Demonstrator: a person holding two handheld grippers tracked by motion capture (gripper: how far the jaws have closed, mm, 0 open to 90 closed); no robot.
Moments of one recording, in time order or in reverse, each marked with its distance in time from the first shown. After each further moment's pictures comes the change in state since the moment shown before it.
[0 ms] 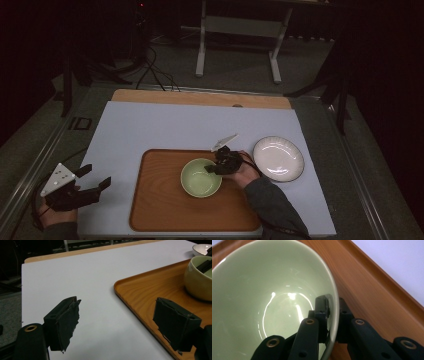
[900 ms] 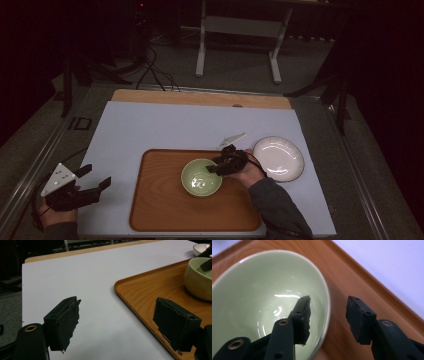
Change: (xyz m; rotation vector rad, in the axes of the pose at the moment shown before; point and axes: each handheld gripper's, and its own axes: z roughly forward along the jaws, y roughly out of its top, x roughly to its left) left arm 0.000 0.000 0.000 0.003 0.003 0.001; right arm -0.004 -0.004 -0.016 -0.065 -0.022 0.025
